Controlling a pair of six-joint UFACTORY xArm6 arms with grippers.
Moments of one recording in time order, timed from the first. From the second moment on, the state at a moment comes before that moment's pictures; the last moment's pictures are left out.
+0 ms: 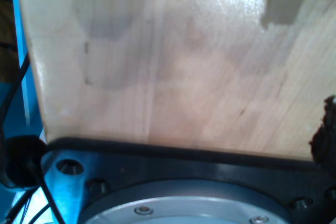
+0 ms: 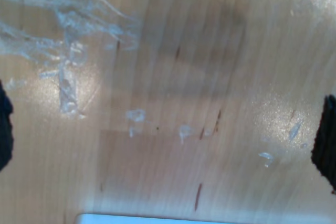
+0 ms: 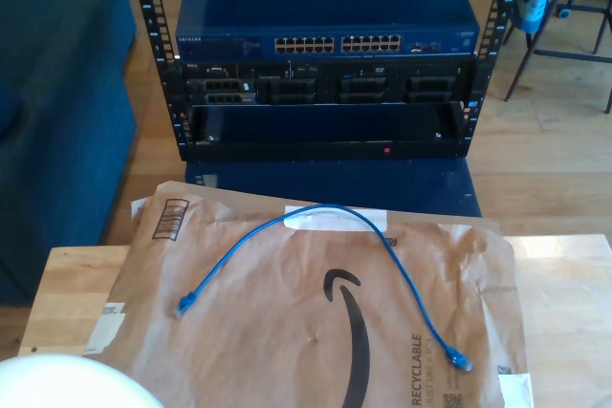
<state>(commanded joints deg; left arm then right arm) 99.2 -30.5 -4.6 1.7 57.4 -0.6 -78.9 -37.9 -0.2 -2.6 48.4 6.7</state>
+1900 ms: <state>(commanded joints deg) 86.6 -33.6 -22.0 1.0 78.3 -14.0 -62.9 -39.3 -25.4 -1.9 70.0 34.3</state>
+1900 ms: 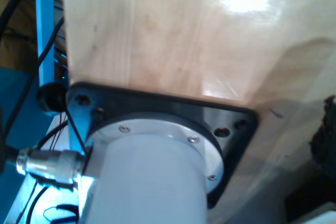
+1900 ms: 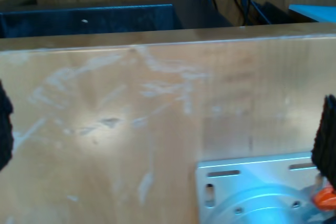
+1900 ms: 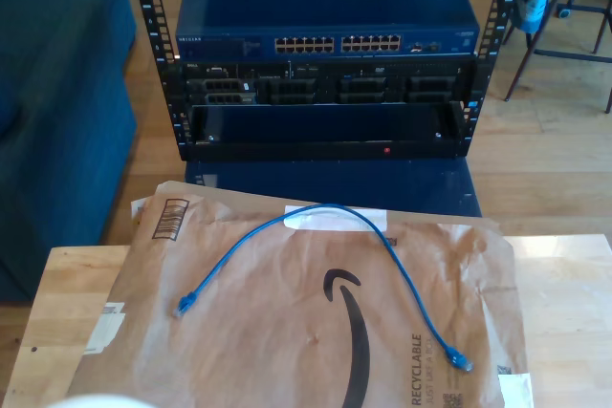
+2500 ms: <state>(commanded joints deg) 70.1 -33.4 -27.1 0.9 79.9 -30.6 -33.9 -30.9 -39.2 -1.6 77.3 64.0</state>
